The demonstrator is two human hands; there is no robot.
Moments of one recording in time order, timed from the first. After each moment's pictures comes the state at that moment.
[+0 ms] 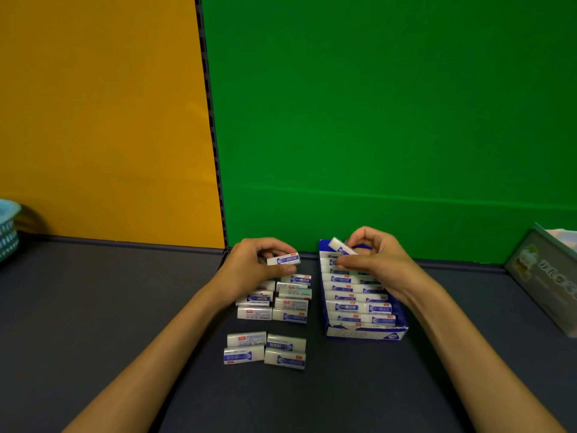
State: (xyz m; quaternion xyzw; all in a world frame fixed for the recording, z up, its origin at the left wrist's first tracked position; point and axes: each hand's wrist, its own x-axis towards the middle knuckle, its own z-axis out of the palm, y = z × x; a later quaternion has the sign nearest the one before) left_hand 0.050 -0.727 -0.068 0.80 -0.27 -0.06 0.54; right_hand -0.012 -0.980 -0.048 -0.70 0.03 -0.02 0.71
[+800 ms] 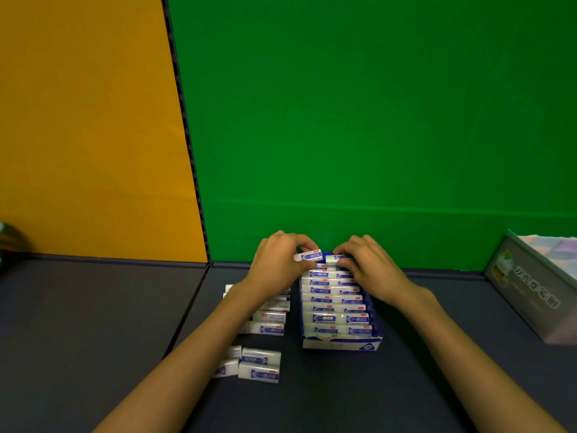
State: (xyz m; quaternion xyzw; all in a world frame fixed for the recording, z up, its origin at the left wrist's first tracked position) left_hand 0.057 -0.816 -0.050 0.90 -0.31 0.10 0.30; right_hand 0.012 -1.028 -0.065 -0.97 -0.09 -0.16 0.12
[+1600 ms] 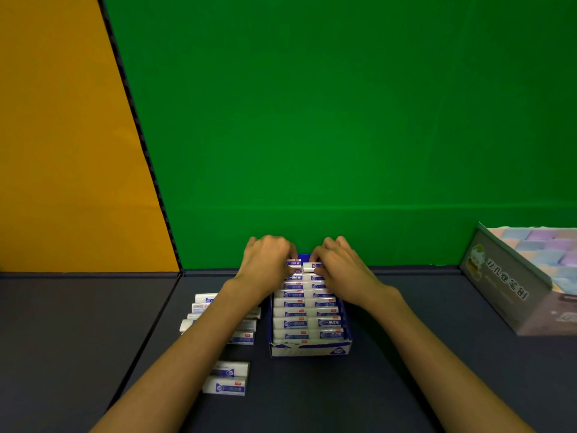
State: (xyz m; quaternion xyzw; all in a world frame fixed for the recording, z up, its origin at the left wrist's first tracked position) left_hand 0.070 -0.859 -0.055 0.95 -0.29 0.12 0.08; right_hand 0.019 -1.035 -0.081 -0.98 -0.09 -0.15 0.09
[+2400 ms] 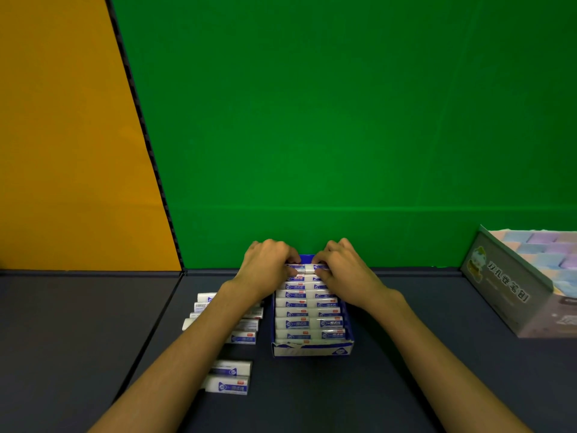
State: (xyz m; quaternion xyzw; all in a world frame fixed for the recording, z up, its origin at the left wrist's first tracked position) left_hand 0.070 -0.852 -0.057 0.93 -0.32 0.10 0.13; right_hand 0.014 -1.034 -0.076 -0.98 -0.08 -0.15 0.12
